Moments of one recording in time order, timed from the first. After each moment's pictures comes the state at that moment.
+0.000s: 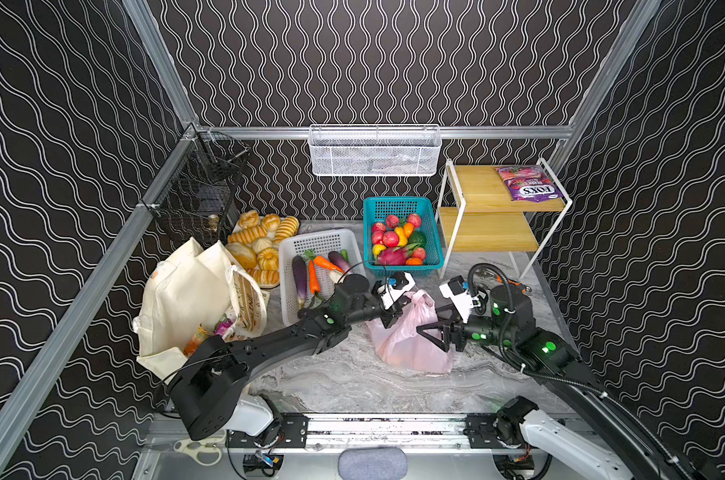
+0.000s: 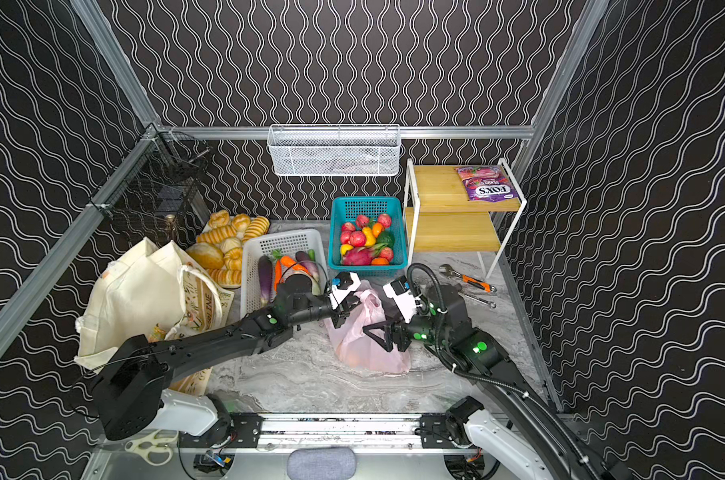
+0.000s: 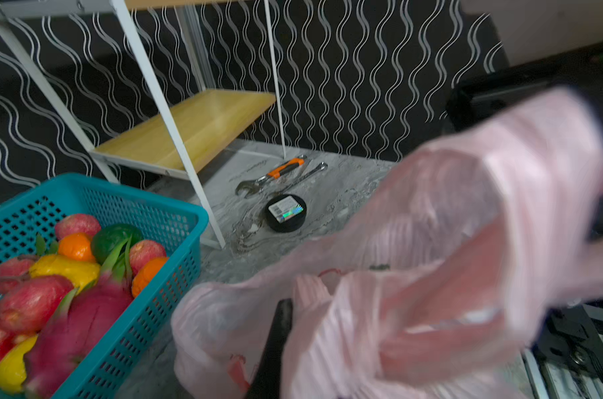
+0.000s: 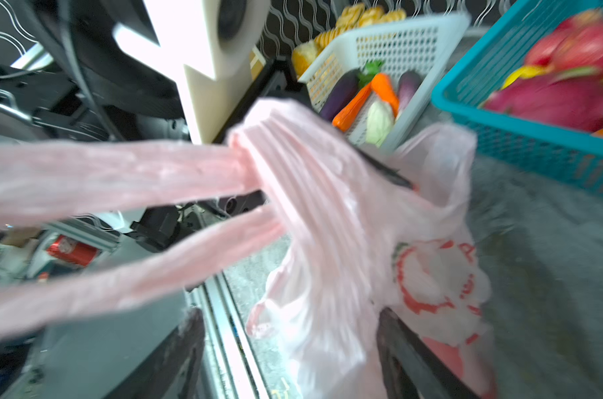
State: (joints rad) left arm -0.82 1.43 0.81 0.46 0.37 0.14; right arm 0.54 0.77 0.75 -0.45 -0.58 0.17
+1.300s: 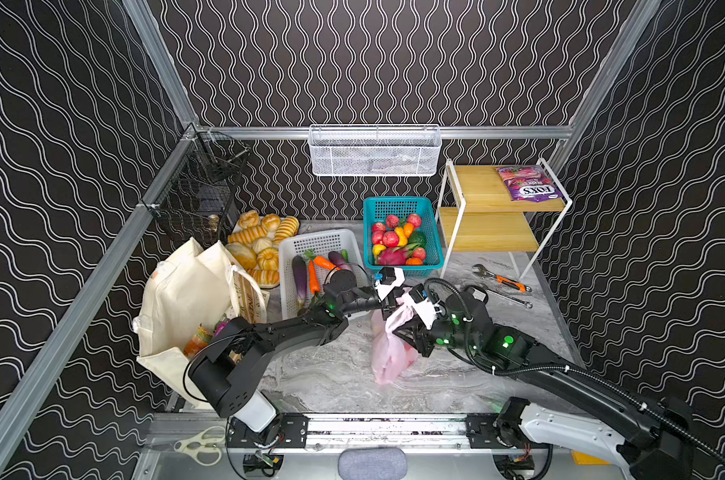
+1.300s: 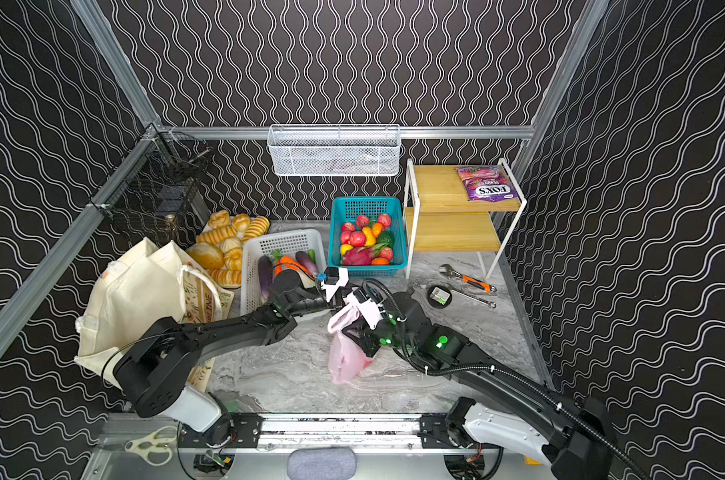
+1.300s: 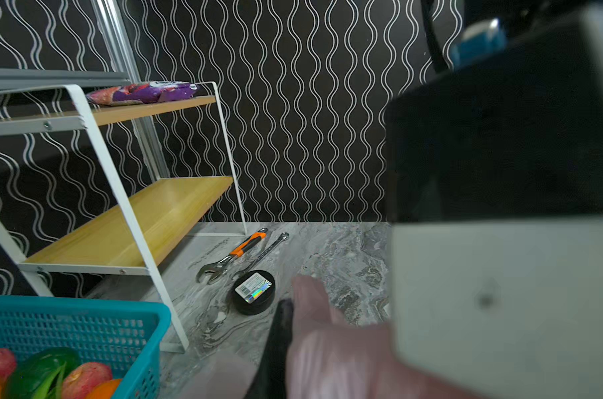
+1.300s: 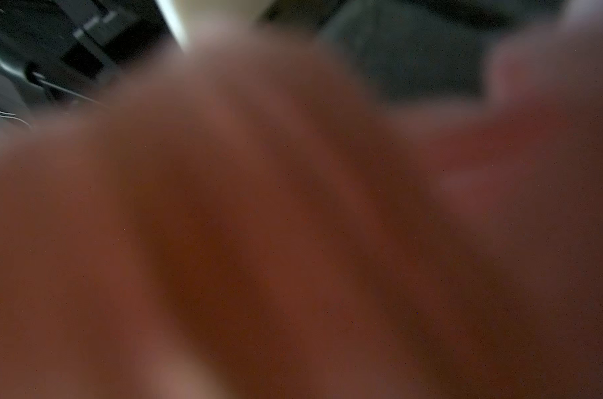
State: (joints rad) left arm -0.72 1.58 0.81 0.87 0.72 0.01; right arm 0.86 0.99 0.73 -0.25 -0.29 0.24
